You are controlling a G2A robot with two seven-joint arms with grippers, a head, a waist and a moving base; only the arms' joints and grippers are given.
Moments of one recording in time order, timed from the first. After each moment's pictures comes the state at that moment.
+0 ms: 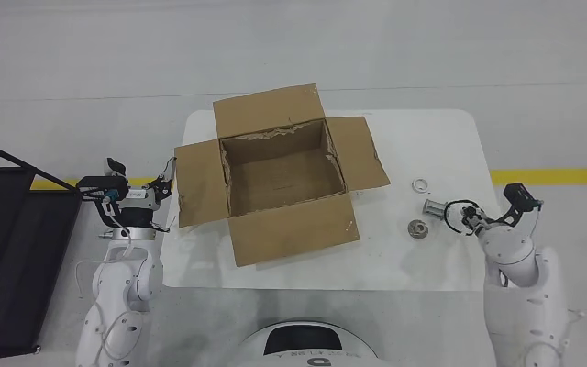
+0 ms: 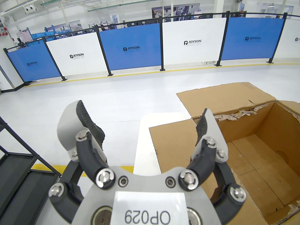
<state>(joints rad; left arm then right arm) 1.80 -1.33 -1.68 -1.92 1.37 0.02 0.18 -1.66 -1.26 1.91 -1.71 -0.80 0.43 0.75</state>
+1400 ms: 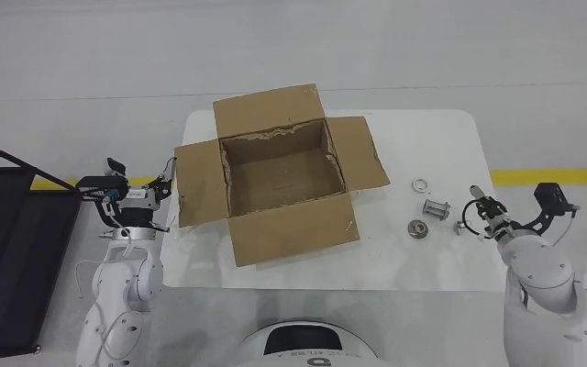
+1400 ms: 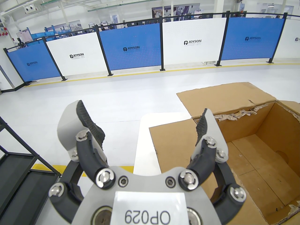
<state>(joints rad) 1.80 -1.33 -1.68 -1.92 1.37 0.02 0.18 -1.81 -1.27 2.01 -1.98 -0.58 0.45 0.67</state>
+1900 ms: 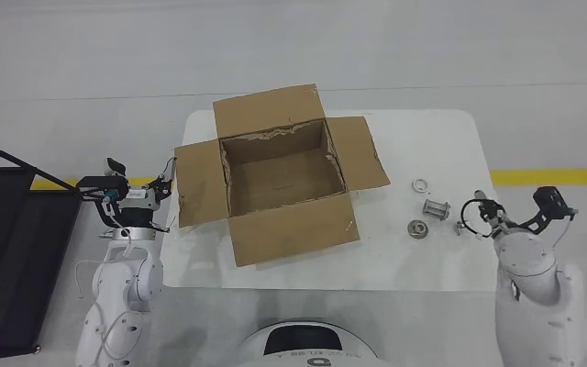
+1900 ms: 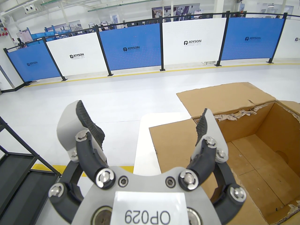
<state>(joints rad) 1.80 -1.33 -1.68 -1.92 1.37 0.02 0.18 -1.73 -1.26 1.96 -1.87 -0.71 0.58 0.67</state>
